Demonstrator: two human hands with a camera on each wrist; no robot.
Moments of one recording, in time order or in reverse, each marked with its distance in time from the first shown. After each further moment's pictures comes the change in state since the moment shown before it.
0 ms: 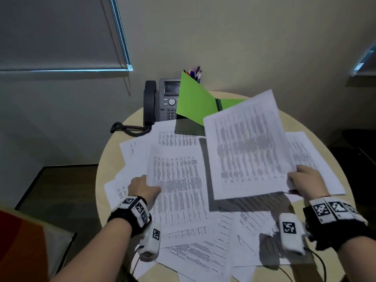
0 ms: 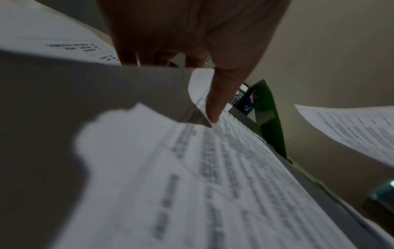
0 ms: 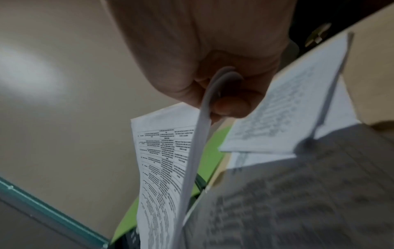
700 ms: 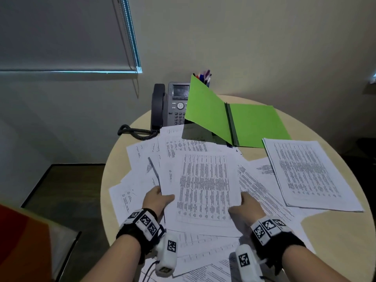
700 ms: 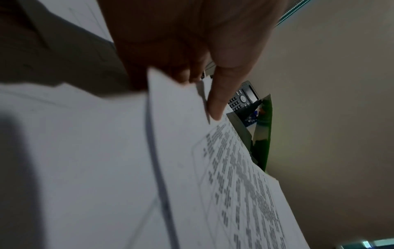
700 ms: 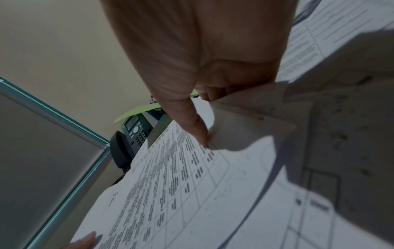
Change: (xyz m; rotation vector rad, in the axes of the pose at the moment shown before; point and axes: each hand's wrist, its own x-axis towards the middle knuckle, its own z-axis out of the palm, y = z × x) left_hand -0.015 0.010 0.016 -0.583 -0.156 -0.143; right_hand -0.051 0.000 0.125 -0.257 -0.458 -0.053
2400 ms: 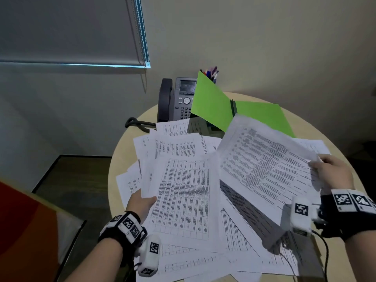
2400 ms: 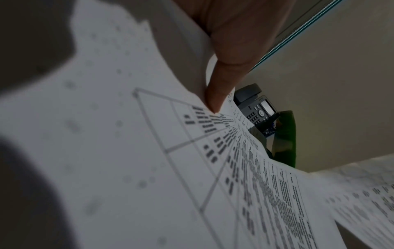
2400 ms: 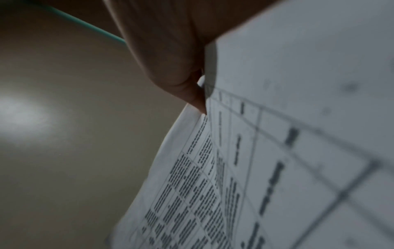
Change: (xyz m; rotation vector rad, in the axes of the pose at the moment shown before) left_hand -0.006 -0.038 -0.055 0.095 0.068 0.005; right_hand 0.034 0.036 -0.163 0.511 0.613 -0.054
